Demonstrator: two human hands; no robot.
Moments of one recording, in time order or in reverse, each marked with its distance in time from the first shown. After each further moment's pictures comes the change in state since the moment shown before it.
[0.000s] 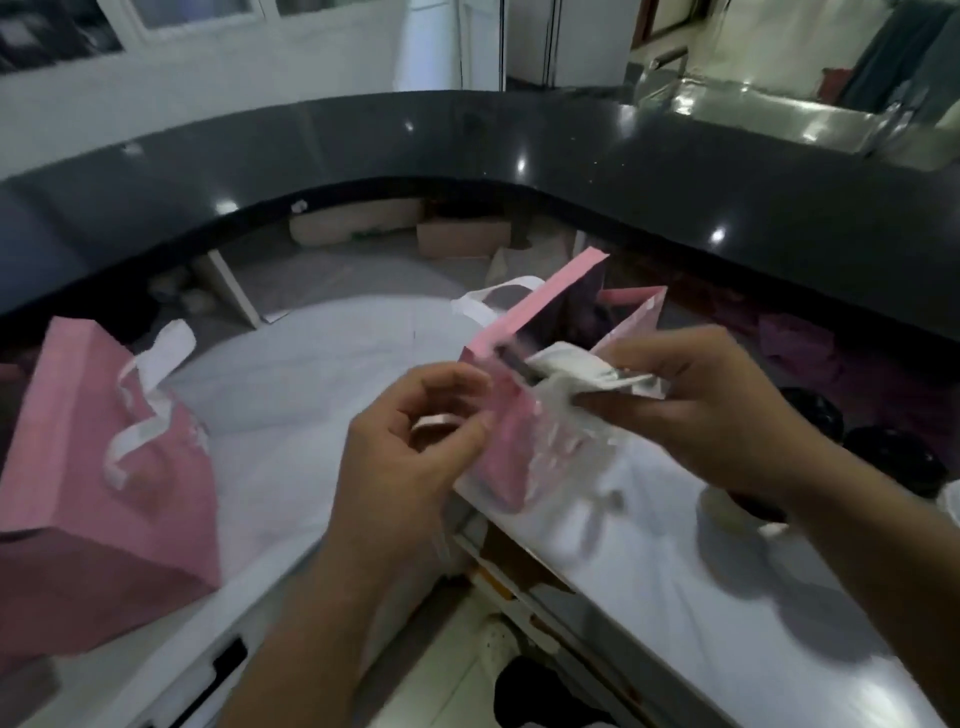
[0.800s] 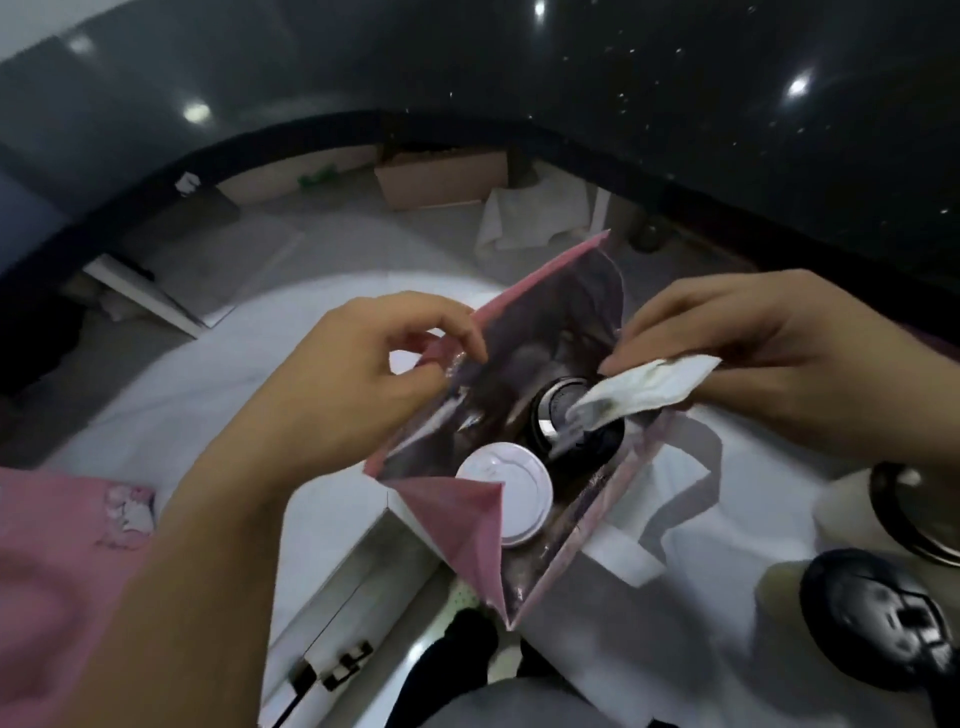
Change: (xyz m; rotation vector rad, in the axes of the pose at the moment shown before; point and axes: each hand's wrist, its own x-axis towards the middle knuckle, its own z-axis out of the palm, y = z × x) left_hand 0.234 -0.024 0.020 0.692 -0.445 -0.090; right_hand 0.142 0.145 -0.091 0.073 -0.227 0.051
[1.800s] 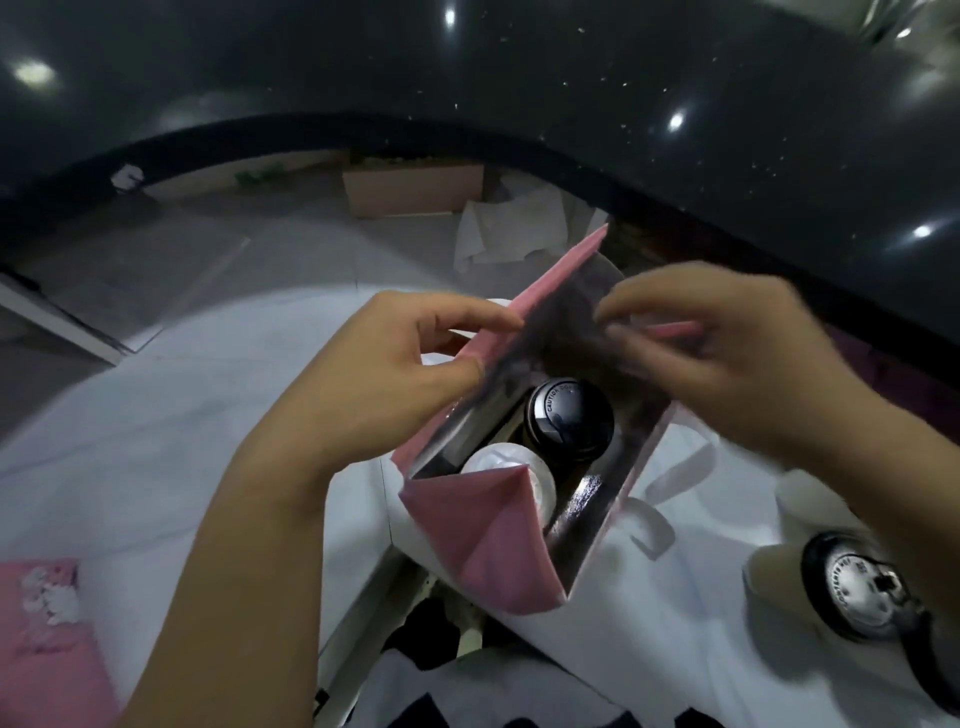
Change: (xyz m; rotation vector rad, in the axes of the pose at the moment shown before) left_hand 0.030 -0.063 -0.031 -0.373 -0.108 0.108; right_hand 0.061 -0.035 0.055 -0.521 0.332 0.144
